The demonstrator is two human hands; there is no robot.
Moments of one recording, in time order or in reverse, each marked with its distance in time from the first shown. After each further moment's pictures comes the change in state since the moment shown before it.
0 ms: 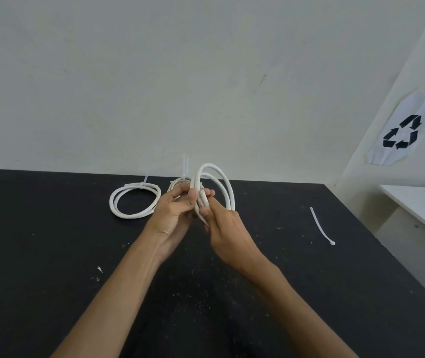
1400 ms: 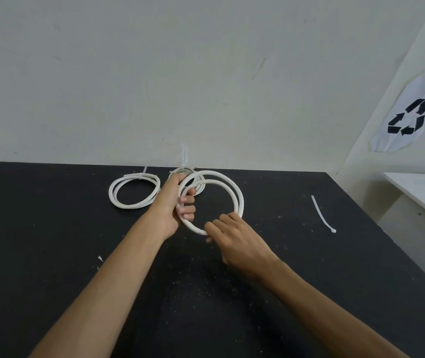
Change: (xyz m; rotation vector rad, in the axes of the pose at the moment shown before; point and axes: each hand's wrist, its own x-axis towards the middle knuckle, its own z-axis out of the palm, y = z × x) left_hand 0.032 -0.002 -0.004 0.153 0.300 -0.439; right_hand -0.025 0.071 0.008 -0.738 -0.065 -0.541
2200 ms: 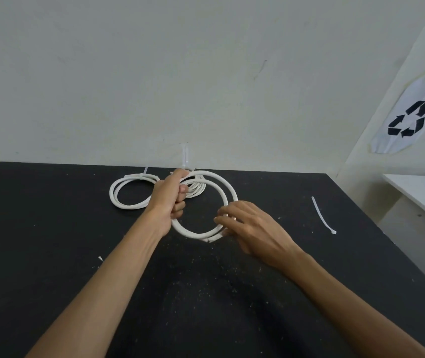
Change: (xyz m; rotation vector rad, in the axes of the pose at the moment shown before) left_hand -0.007 0.007 -0.003 0.232 0.168 0.207; right_hand -0.009 0.037 -0.034 0.029 0.044 -0.059
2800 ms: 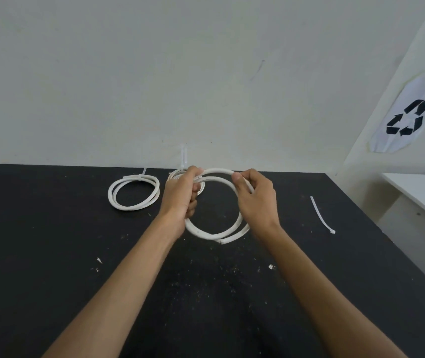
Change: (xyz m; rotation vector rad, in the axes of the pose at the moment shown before) left_hand -0.012 0.002 0.031 -0.008 0.021 0.079; right_hand 0.058 -0.009 -0.021 0.786 0.442 1.072
